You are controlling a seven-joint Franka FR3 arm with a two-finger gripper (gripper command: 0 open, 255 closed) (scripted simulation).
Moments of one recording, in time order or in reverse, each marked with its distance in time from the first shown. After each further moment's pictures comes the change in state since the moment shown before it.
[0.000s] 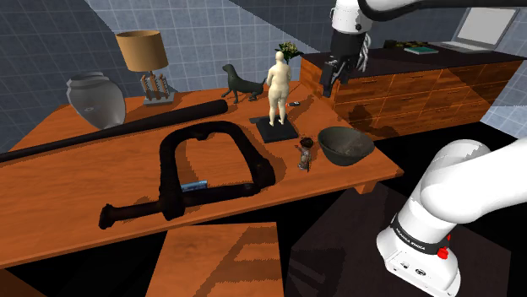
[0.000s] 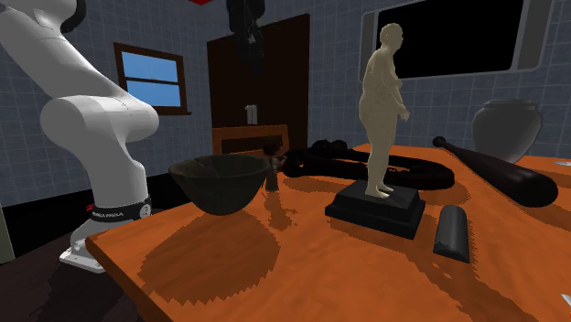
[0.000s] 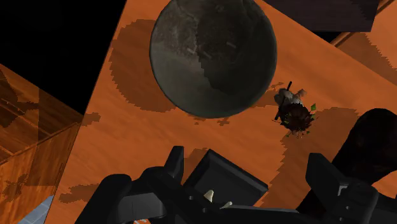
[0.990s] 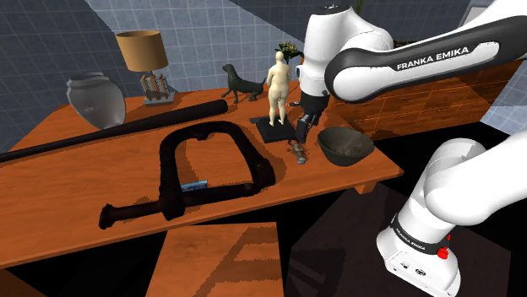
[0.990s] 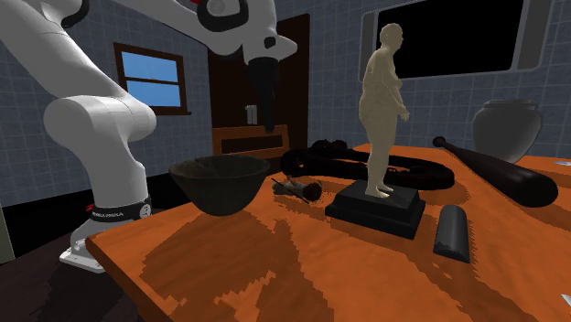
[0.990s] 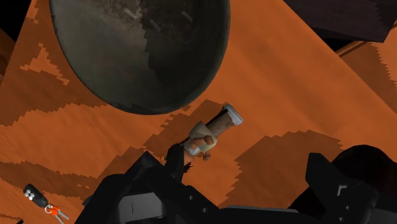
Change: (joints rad) arm 0.096 0.087 0.130 -0.264 0.005 0.348 0.042
